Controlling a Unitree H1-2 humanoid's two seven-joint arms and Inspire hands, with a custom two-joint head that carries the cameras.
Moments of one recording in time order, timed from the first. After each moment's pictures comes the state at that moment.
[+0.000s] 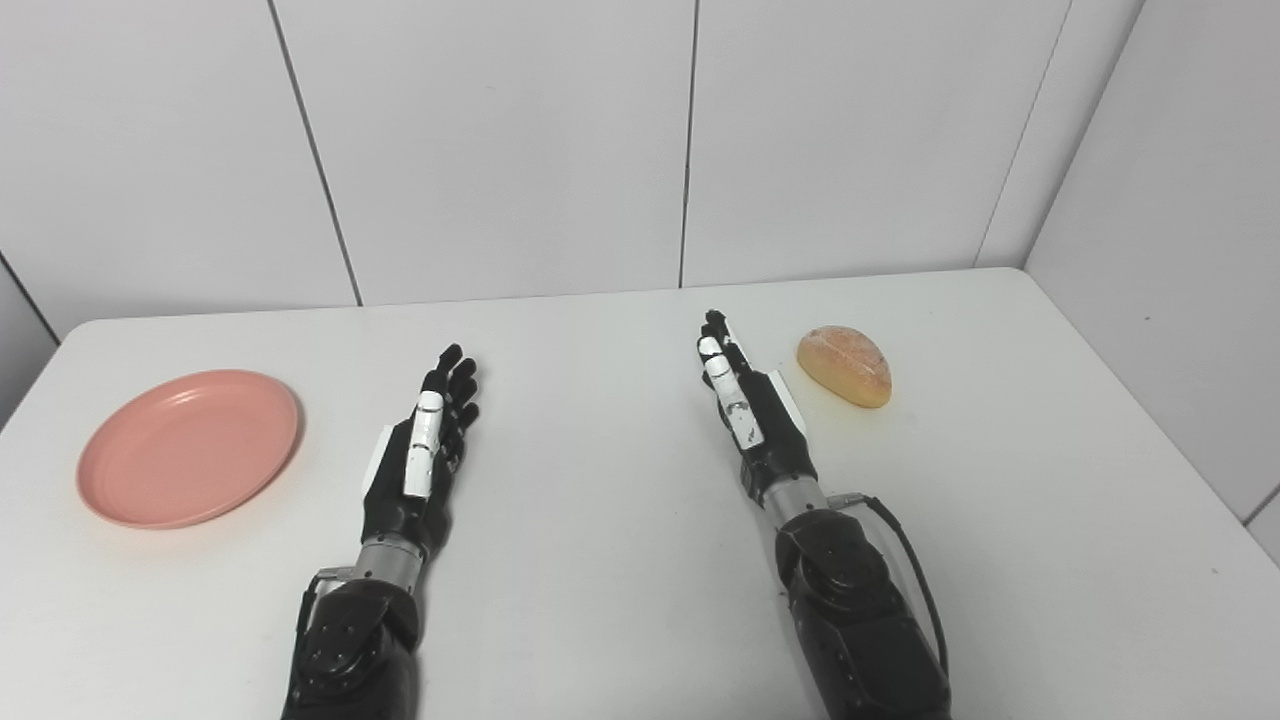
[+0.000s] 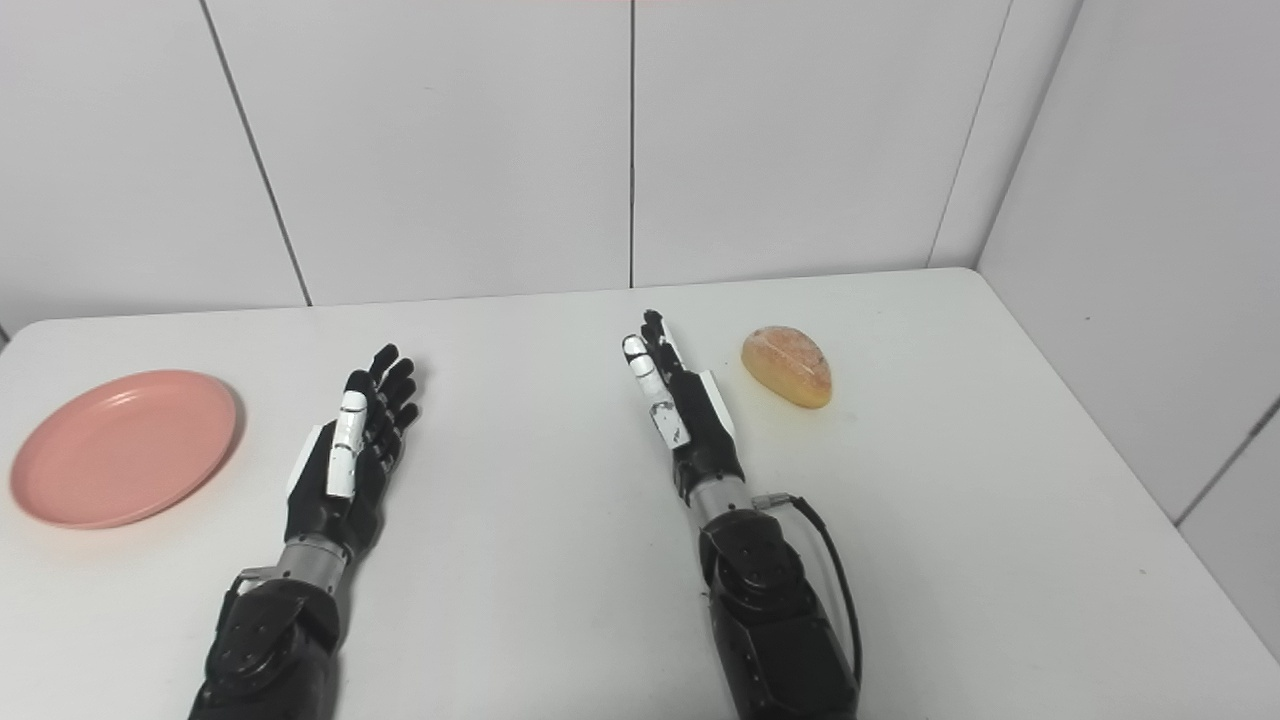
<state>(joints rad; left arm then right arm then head) -0.36 0.02 0.02 0.37 -0.16 -0.10 -0.15 -0.43 0.02 0.02 0.39 0.02 -0.04 0.01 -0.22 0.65</state>
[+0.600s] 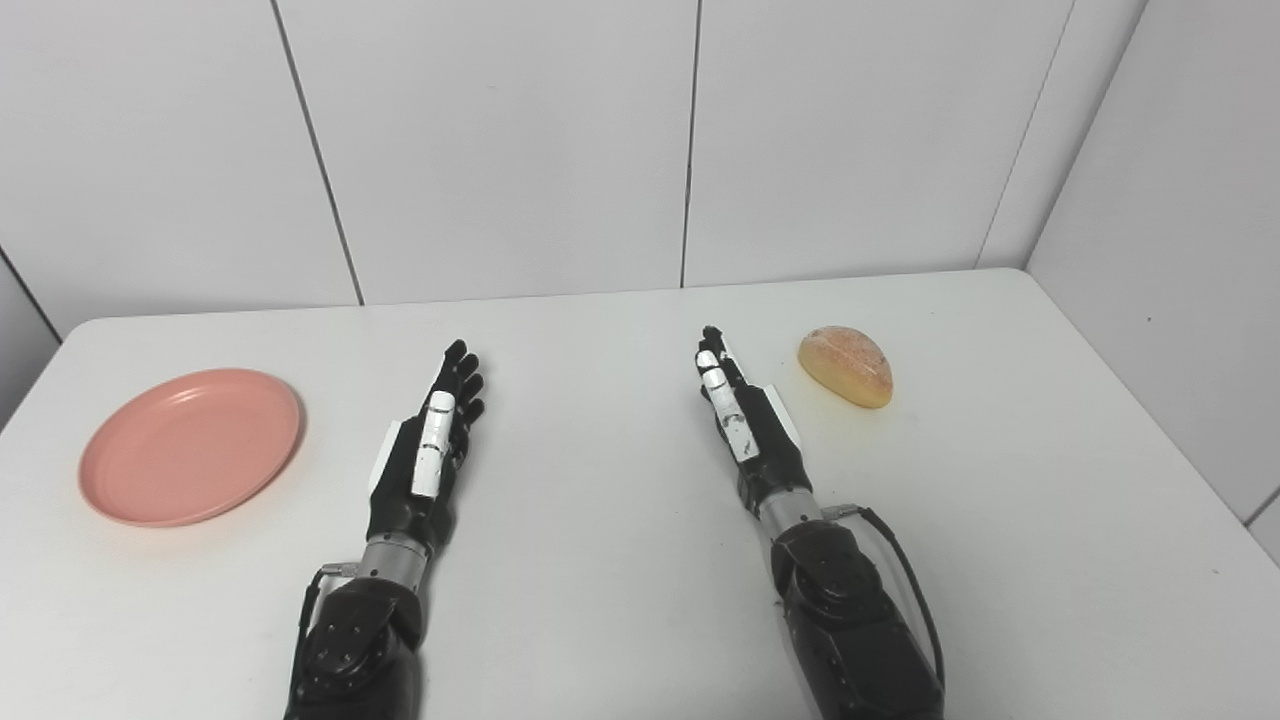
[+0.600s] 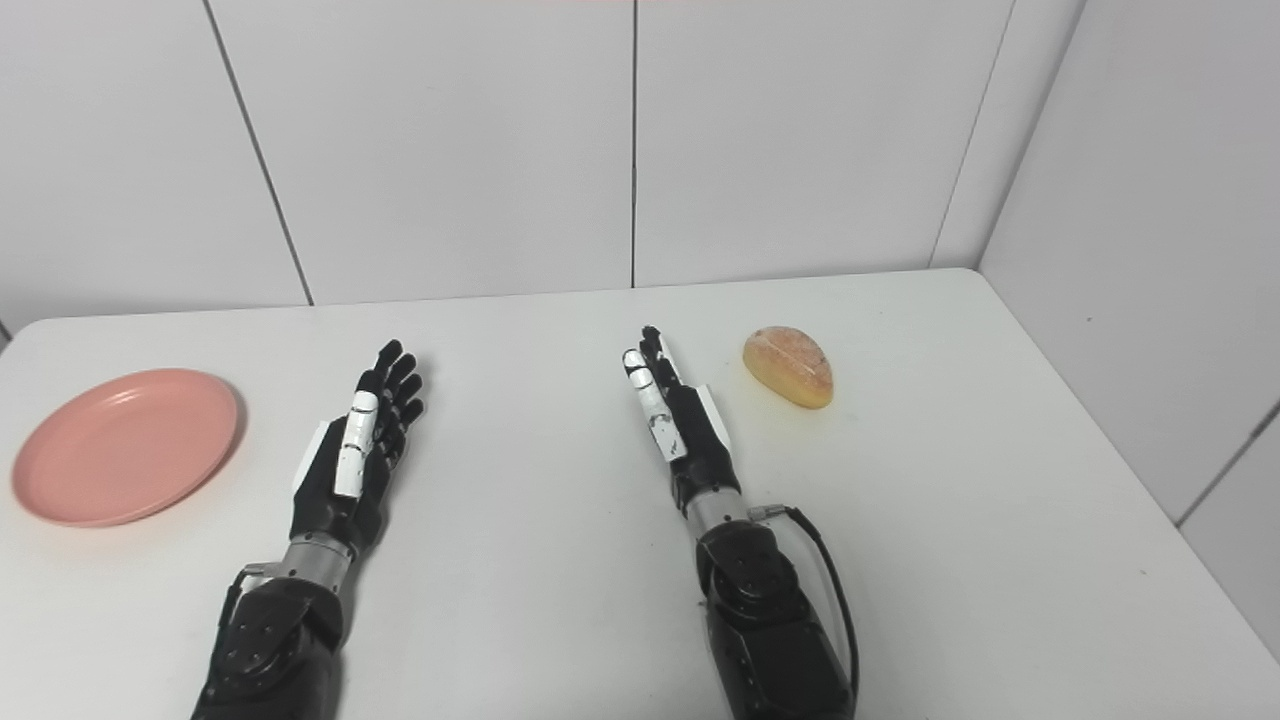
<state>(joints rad) -0.36 0.02 0.01 0.37 -0.13 -0.13 -0.15 -0.44 0.02 0.01 0.45 0.02 -0.10 0.01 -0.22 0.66</state>
